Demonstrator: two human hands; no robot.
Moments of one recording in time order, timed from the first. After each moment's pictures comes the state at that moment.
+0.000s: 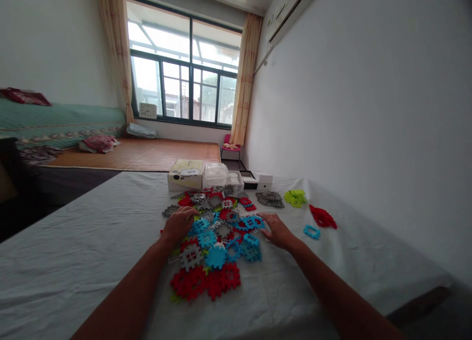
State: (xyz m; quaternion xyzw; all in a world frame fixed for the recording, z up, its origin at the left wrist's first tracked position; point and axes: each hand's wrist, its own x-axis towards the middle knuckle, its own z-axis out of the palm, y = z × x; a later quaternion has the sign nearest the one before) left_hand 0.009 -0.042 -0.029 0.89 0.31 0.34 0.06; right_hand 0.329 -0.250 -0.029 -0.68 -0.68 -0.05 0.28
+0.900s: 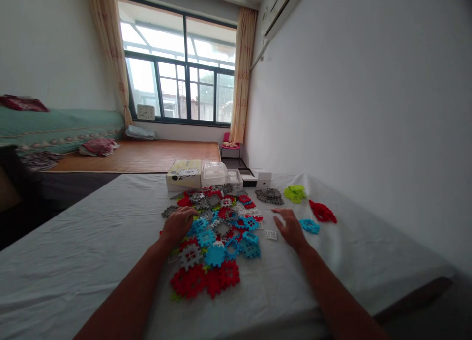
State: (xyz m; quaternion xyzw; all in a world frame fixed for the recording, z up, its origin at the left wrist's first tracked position) left_hand 0.009 -0.045 -0.023 0.90 0.29 0.33 0.04; right_hand 0.360 -0.275 -0.037 -0.71 -0.59 -0.16 0.34
